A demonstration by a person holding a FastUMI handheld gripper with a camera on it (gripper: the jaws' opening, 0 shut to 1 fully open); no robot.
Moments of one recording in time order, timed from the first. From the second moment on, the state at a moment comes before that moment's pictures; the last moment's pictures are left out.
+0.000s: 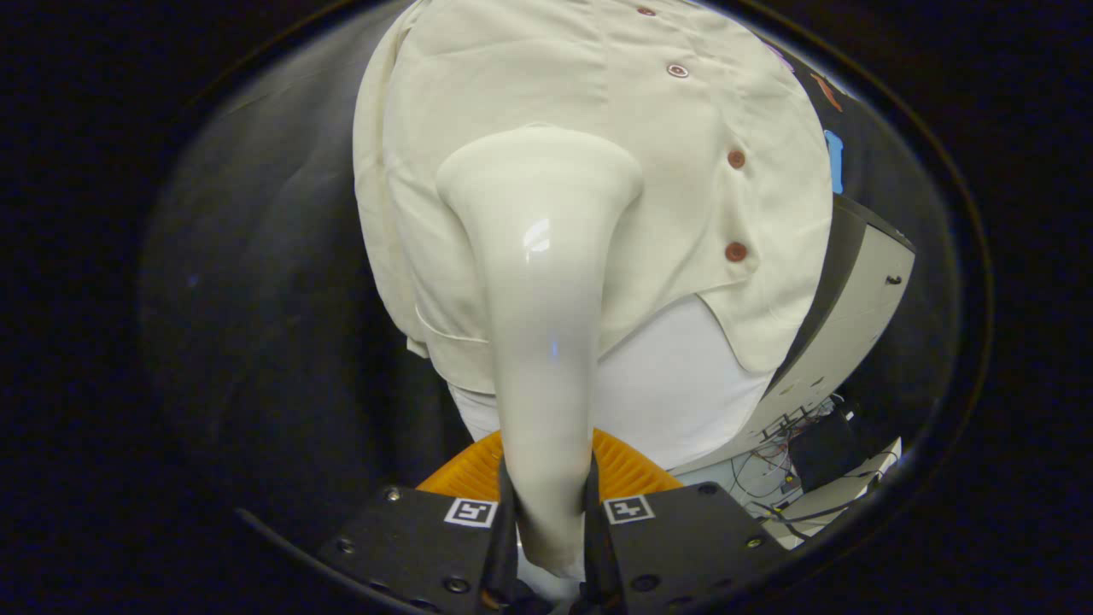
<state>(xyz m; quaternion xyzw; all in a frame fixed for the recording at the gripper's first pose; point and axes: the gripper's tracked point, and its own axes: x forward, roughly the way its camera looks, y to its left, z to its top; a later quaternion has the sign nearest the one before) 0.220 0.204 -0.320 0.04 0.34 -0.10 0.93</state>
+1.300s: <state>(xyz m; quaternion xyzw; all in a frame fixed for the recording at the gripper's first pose) 0.101 0.143 -0.254 0.09 0.32 -0.01 0.94</state>
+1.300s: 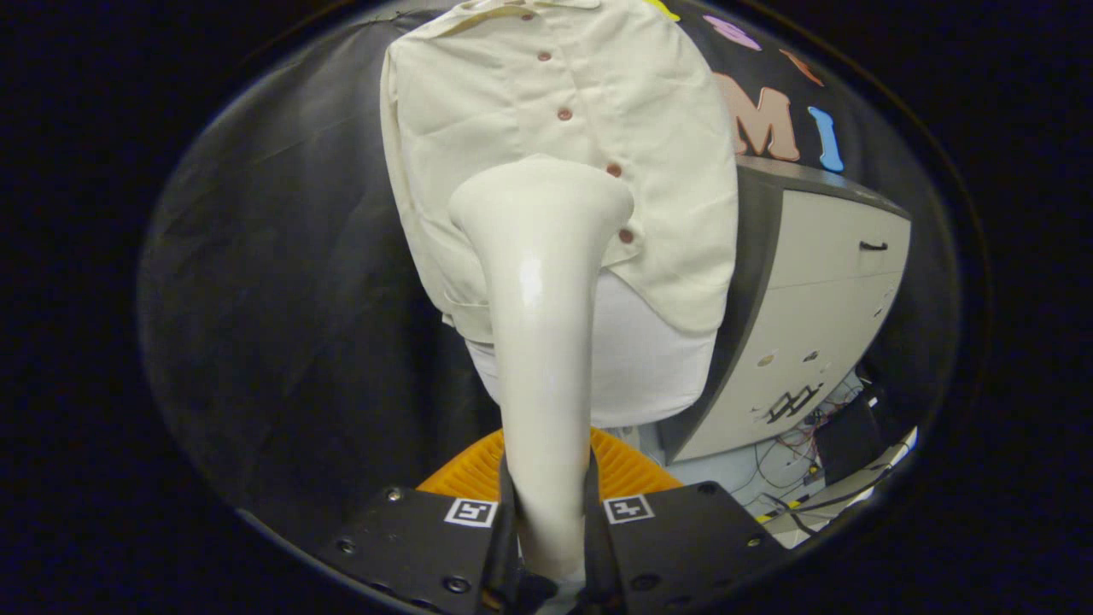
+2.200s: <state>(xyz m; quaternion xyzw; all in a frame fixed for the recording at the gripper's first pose) 0.103 0.057 -0.105 0.05 0.19 0.02 0.98</state>
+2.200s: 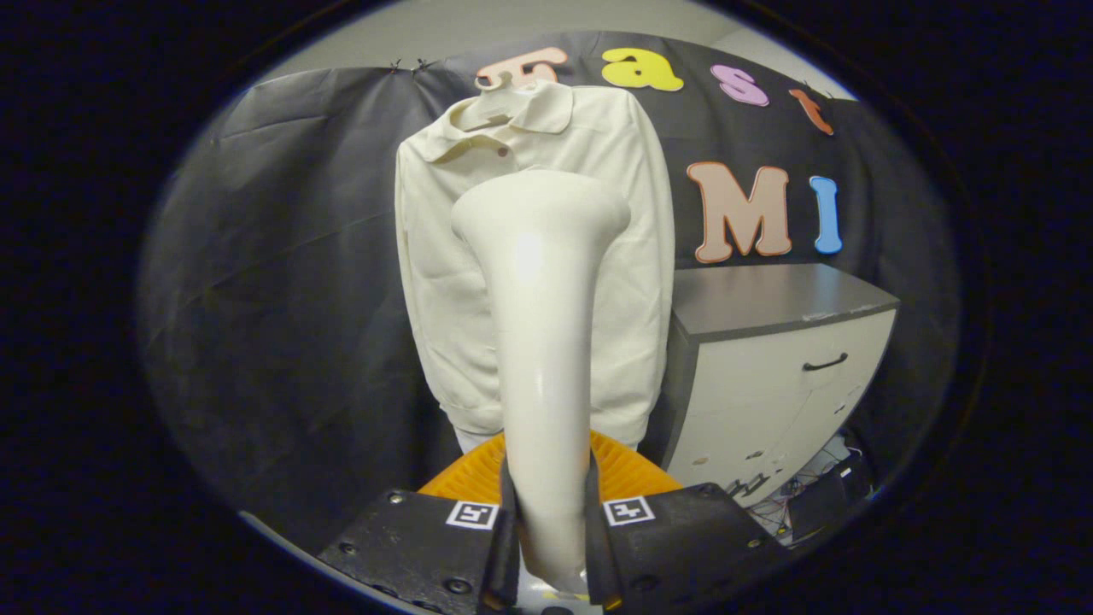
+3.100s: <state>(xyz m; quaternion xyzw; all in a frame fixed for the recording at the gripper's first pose) 0.259 0.028 -0.033 0.05 0.14 -0.12 0.98</state>
